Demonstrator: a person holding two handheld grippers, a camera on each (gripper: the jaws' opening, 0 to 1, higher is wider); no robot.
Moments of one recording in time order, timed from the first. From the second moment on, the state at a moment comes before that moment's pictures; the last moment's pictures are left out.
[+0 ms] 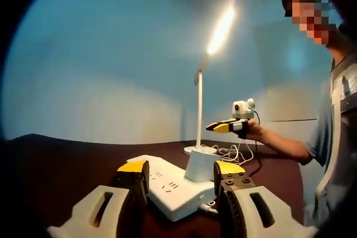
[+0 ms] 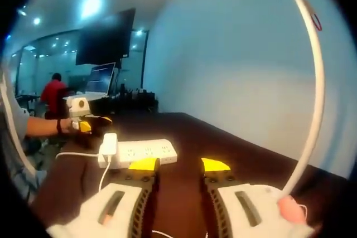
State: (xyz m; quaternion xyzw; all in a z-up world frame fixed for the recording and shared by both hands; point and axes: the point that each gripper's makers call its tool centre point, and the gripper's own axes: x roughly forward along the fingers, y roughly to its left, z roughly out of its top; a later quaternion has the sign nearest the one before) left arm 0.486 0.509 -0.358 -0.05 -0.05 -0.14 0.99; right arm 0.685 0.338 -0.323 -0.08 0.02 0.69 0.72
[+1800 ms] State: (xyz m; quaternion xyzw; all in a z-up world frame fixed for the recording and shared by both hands) left arm 0.496 0.502 -0.410 -0.03 0.08 -0.13 0.99; right arm 0.622 0.371 -0.341 -0.12 0.02 0.75 0.65
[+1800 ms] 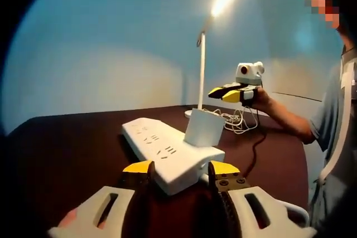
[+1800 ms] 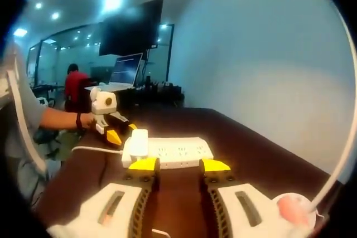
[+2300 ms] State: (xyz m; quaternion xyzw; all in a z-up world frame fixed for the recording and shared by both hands) left arm 0.497 0.502 -0.412 -0.02 0.09 -0.13 0.99; right arm 0.601 0.378 -0.349 -0.12 0.04 0.77 0.63
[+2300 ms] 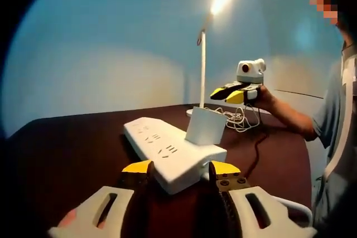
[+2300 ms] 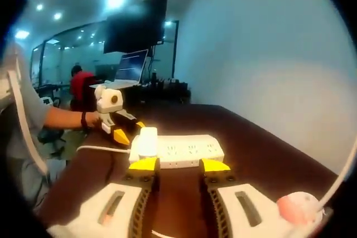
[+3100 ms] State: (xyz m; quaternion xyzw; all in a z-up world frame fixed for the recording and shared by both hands) left arm 0.499 0.503 -0.416 -0.01 0.10 -0.12 0.99; right arm 0.579 0.386 -0.359 -0.14 0.05 0.79 0.60
